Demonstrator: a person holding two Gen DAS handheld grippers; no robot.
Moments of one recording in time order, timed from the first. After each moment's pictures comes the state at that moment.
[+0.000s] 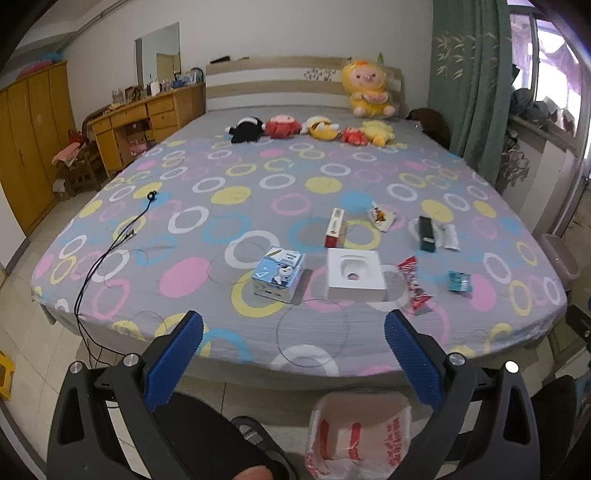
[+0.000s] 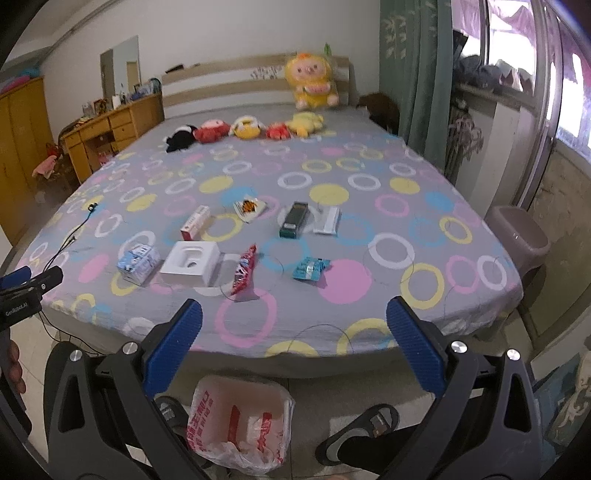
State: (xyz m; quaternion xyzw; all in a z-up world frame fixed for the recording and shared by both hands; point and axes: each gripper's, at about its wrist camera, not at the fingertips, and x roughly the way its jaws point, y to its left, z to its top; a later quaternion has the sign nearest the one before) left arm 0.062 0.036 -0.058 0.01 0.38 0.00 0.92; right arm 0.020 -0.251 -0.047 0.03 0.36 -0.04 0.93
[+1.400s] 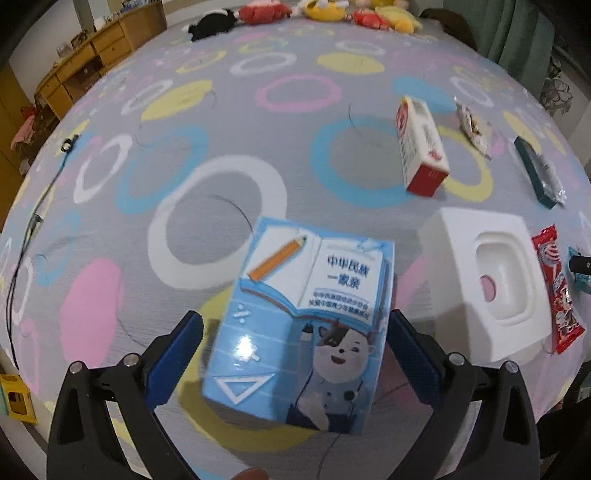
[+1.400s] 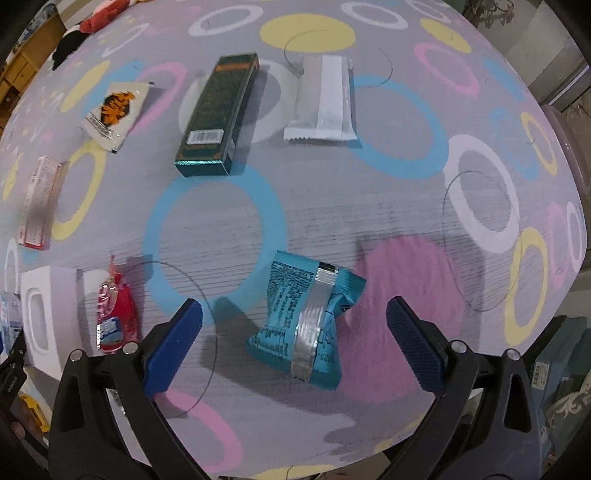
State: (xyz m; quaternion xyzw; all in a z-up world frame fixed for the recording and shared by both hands) left arm 0.287 0.057 -0.240 0.05 0.56 -0.03 0.83; right arm 0.301 -0.303 -0.237 0.09 0.63 -0.12 0.76
